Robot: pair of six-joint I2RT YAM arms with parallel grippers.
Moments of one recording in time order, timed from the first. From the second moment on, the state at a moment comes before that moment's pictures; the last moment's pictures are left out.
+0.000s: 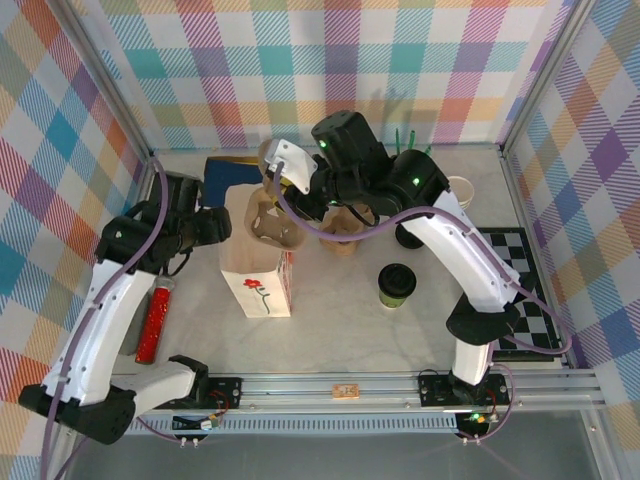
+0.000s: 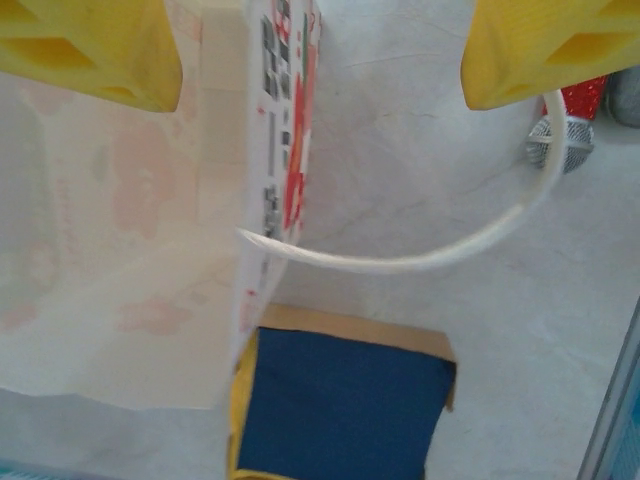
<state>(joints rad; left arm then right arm) -0.31 1.13 1.47 -1.21 -0.22 -0.41 0.97 1.83 2.47 -1.22 -0.13 -0.35</state>
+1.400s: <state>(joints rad) -0.34 1.16 1.36 -1.00 0.16 -0.54 0.97 1.83 2.40 -1.20 -0.08 -0.39</state>
